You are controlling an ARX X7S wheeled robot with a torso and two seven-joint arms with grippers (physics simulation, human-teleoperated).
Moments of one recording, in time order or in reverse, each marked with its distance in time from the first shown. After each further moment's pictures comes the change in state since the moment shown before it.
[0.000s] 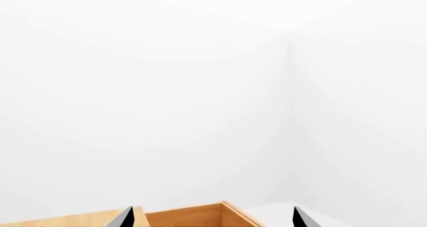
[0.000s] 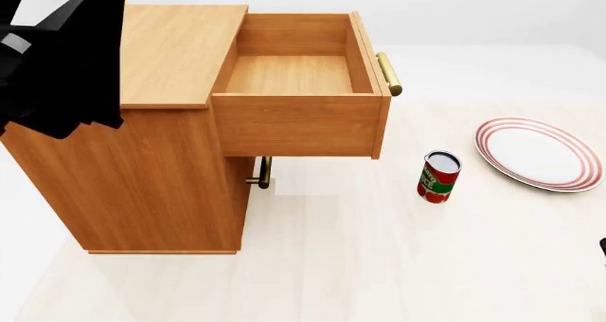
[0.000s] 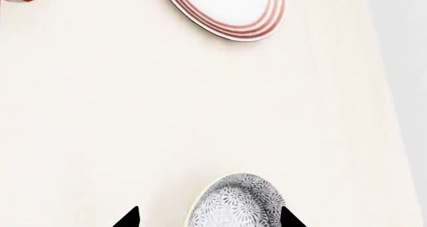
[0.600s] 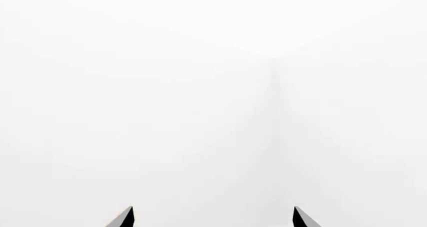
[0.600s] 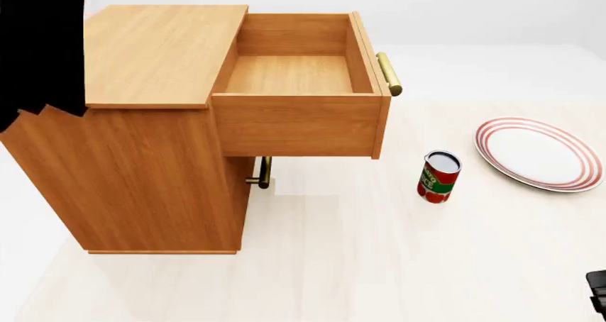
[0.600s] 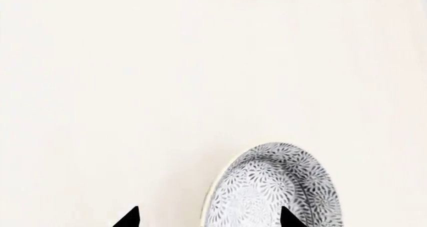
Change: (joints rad) left arm -0.027 -0.004 -0.034 0.014 -0.050 0.066 0.010; right arm -0.211 0.000 -0.075 0.118 0.064 -0.231 0.051
